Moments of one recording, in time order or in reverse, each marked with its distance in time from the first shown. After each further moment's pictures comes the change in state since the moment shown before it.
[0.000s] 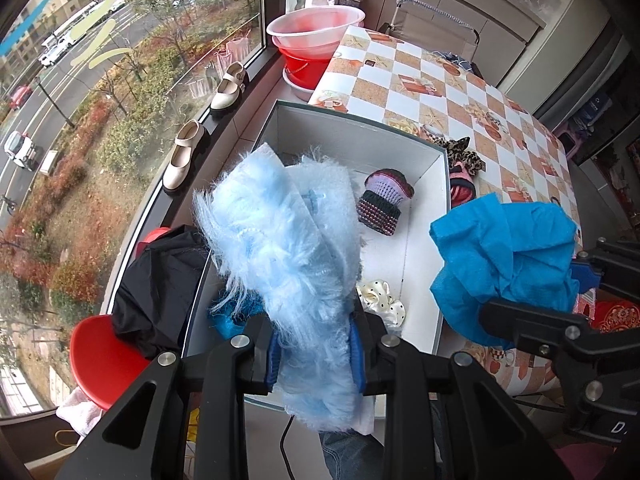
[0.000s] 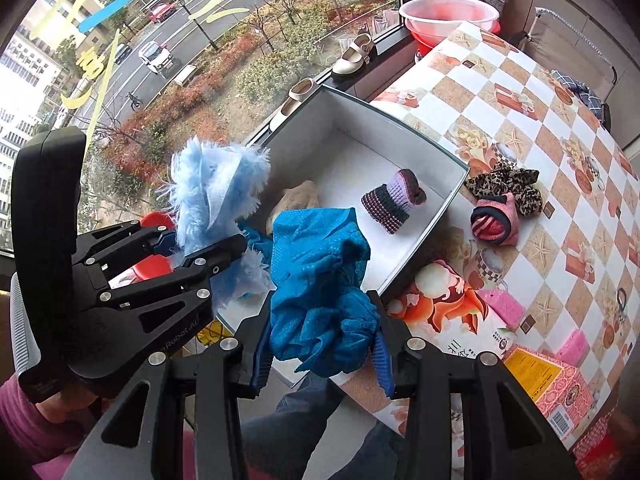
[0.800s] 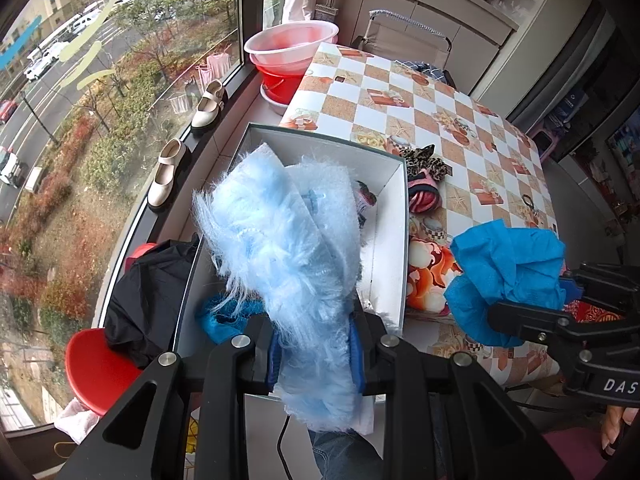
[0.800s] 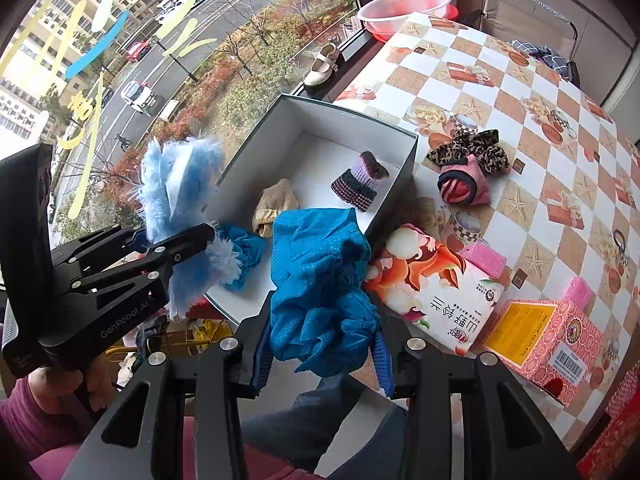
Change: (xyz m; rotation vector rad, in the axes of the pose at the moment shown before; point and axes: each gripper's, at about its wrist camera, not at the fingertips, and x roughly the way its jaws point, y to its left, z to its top) left arm -0.032 -0.018 -0.003 0.045 -0.044 -0.061; right arm -0.029 -0.031 -0.042 0.145 -0.059 0.022
